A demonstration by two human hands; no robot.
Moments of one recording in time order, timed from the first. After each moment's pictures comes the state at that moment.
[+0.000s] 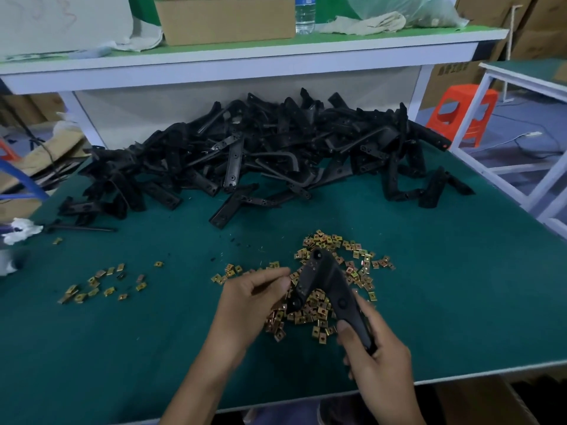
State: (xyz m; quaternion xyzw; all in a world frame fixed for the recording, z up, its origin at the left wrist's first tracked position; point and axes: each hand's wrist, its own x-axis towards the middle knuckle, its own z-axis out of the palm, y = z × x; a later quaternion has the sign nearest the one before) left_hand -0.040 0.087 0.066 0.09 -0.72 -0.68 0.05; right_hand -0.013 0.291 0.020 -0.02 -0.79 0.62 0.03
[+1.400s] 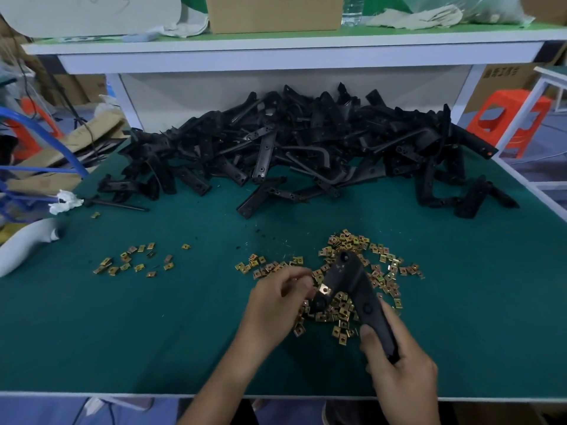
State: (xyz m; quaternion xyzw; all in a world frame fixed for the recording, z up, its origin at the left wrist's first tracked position) left_hand -0.037 0.090 0.054 0.11 -0.81 -0.58 0.04; right_hand -0.008 0.285 0.021 -0.05 -0.82 0.57 0.05
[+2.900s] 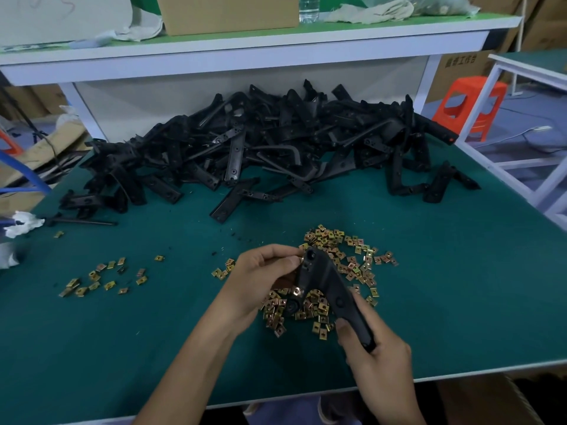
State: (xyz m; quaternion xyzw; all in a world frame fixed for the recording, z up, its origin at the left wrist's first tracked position) left_hand -0.075 0.085 0.071 0.06 -0.65 -0.76 -0.06; right_hand -0.012 0.290 0.023 0.00 -0.80 0.60 0.03
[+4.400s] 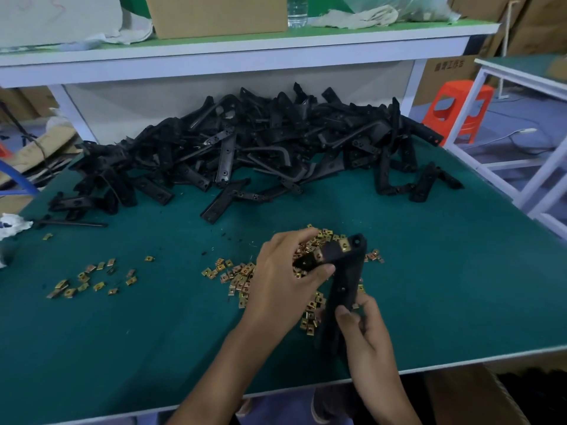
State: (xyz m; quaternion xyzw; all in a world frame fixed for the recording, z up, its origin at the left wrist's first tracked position) left_hand -0.054 0.142 0.092 0.00 -0.88 -0.46 0.13; right_hand -0.021 0.296 0.008 0.00 -0.70 0.71 -0.03
